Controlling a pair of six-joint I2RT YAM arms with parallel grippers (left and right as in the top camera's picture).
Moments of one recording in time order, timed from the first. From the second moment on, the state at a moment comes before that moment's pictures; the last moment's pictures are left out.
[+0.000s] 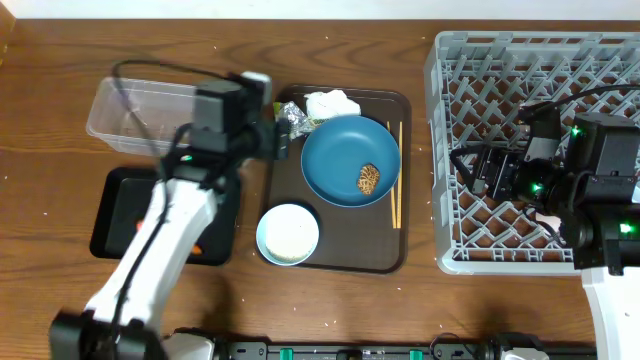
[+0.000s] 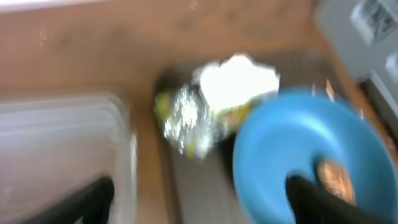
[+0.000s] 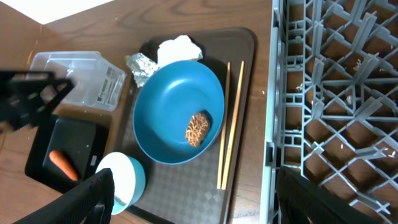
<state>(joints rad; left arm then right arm) -0.23 1.47 1.06 -0.30 0.14 -0.02 -0.01 1.09 1.19 -0.92 -0.45 0.23</state>
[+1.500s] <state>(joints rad) -0.28 1.90 1.24 -0.15 0.04 0.04 -0.01 1.10 1.19 -0.96 -0.43 0.23</state>
